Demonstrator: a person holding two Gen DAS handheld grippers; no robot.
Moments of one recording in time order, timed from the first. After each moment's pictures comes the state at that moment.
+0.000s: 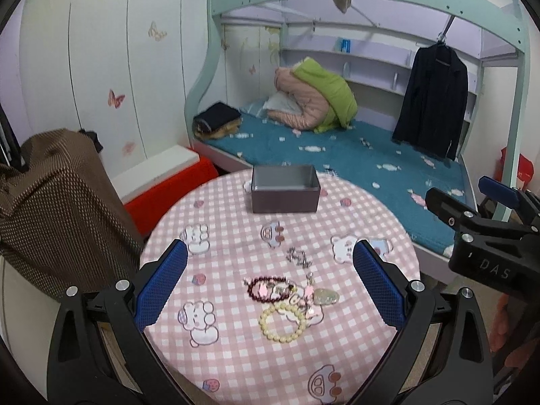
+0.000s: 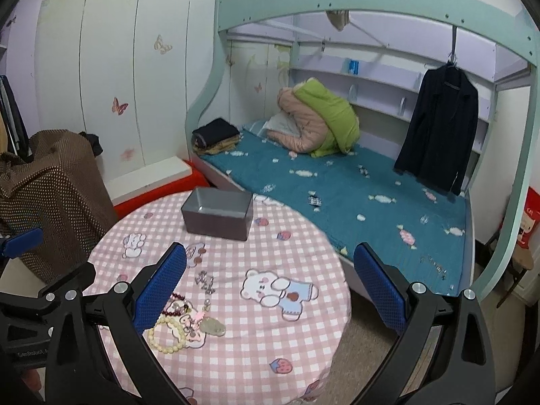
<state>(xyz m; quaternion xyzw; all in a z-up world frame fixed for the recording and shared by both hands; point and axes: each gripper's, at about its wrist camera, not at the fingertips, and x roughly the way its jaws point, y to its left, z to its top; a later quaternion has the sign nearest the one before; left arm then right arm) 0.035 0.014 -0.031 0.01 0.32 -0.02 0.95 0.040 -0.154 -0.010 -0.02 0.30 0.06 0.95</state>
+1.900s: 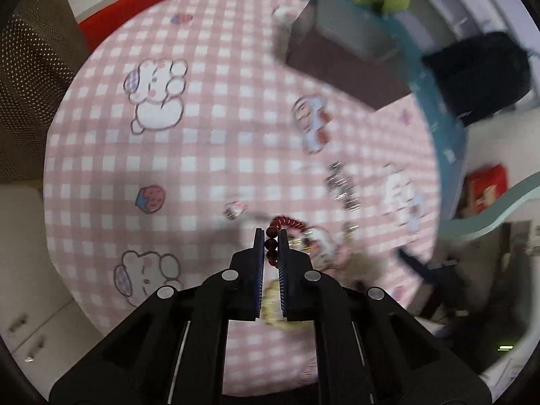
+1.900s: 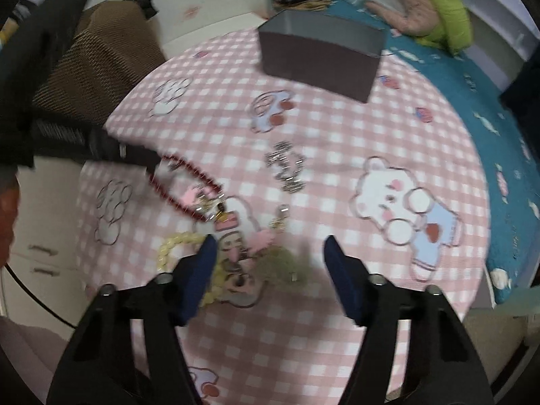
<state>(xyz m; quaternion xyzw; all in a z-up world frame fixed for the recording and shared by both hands) 0.187 0.111 -0.184 -0.20 0.63 -0.07 0.75 0.129 -0.065 -0.169 -0.08 0.56 0.23 0.79</state>
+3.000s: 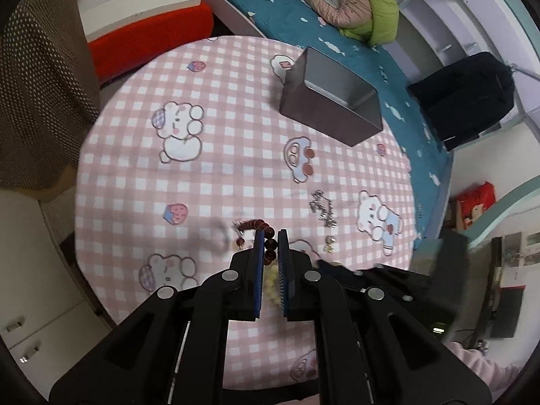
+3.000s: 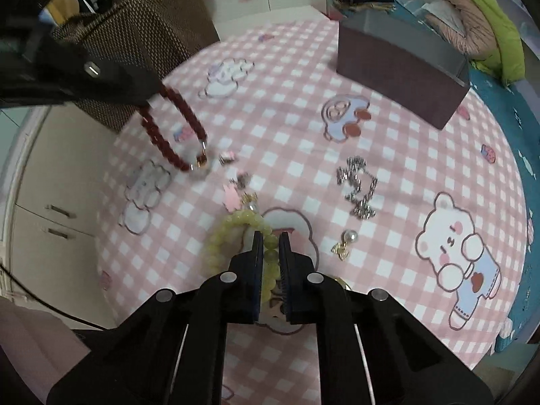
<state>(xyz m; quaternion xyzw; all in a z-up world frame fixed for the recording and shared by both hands) 0.167 0.122 -0.134 -0.20 0.58 -0.05 0.79 0.141 -0.020 -0.181 -0.11 0.55 0.33 0.76</state>
